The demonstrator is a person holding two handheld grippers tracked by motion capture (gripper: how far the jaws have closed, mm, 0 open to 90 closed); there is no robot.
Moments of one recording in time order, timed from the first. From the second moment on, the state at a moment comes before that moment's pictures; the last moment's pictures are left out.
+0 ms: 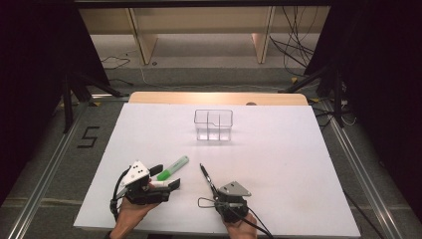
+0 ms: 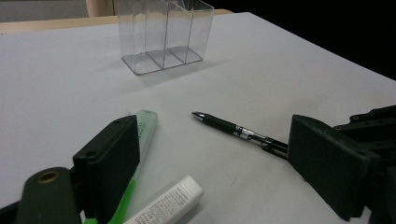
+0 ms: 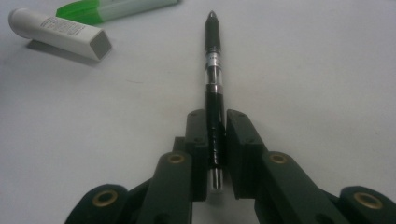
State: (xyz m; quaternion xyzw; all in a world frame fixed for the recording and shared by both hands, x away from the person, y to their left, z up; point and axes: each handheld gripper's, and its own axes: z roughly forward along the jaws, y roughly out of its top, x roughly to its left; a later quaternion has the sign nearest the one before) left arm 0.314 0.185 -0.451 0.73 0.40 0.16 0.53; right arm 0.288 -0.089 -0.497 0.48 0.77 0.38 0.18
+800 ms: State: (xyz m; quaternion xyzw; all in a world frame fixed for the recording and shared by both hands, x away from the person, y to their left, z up) left arm 0.316 0.169 -0.450 0.73 0.42 0.08 0.54; right arm 0.278 -0.110 -0.455 0.44 0.74 0.45 0.21
